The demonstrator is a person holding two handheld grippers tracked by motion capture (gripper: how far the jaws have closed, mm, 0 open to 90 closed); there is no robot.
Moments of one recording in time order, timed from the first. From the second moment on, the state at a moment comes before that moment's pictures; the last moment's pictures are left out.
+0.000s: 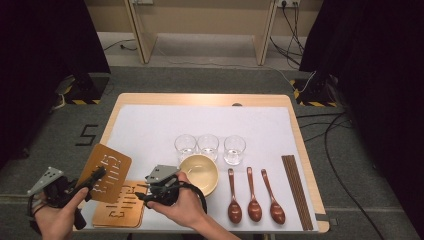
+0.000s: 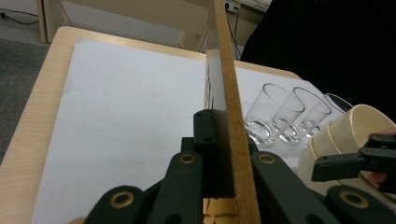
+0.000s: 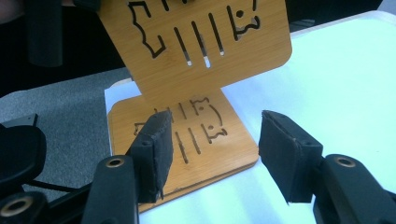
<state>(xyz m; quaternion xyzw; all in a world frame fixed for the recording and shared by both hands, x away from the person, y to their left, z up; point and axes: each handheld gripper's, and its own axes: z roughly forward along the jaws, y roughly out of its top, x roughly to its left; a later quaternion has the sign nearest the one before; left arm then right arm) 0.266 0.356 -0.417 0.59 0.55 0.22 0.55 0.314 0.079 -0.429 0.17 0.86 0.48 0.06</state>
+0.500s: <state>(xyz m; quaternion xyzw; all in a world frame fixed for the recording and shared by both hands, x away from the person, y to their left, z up) 0.281 0.362 -0.414 0.58 0.56 0.23 0.54 0.312 0.064 -0.410 0.17 0.85 0.50 0.08</state>
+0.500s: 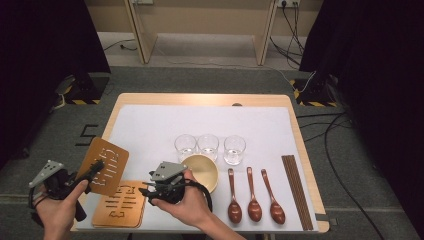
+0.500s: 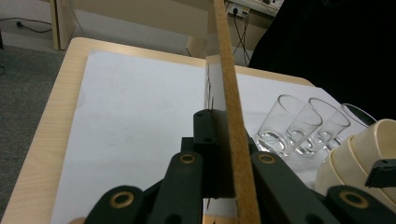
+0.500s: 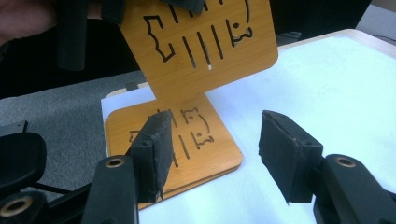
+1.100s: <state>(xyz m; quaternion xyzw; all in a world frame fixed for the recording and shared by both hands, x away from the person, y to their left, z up) 0.310 0.352 -0.409 0.59 0.55 0.24 0.55 0.310 0.029 -0.399 0.20 0.83 0.51 0.11</state>
